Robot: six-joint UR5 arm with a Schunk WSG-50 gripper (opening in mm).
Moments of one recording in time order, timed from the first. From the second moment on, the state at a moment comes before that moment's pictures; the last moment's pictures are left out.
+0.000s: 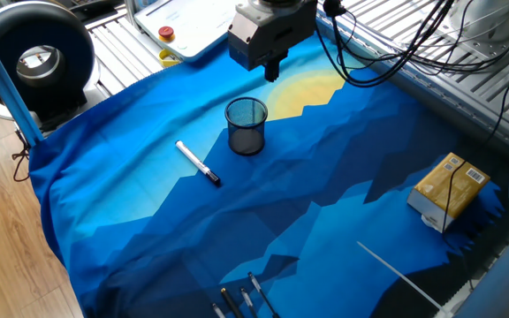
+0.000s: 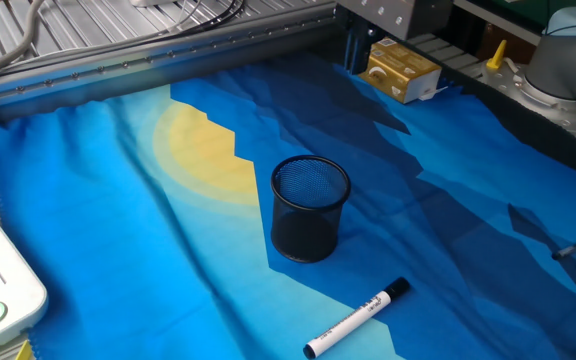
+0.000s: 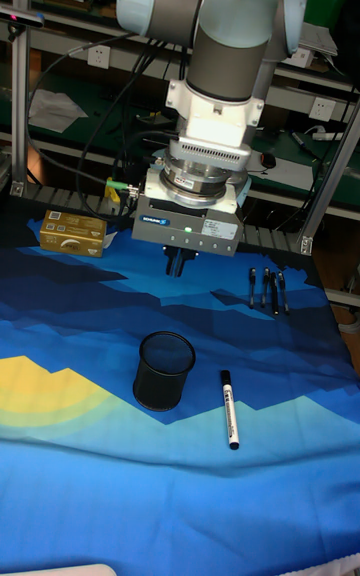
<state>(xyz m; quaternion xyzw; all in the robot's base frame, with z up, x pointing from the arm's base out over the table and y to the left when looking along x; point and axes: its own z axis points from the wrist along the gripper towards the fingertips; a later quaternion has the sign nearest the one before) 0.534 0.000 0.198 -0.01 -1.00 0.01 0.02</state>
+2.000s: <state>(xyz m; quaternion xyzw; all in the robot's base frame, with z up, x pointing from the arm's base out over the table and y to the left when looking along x) 0.563 0.160 0.186 -0.08 -1.00 0.01 -0.02</state>
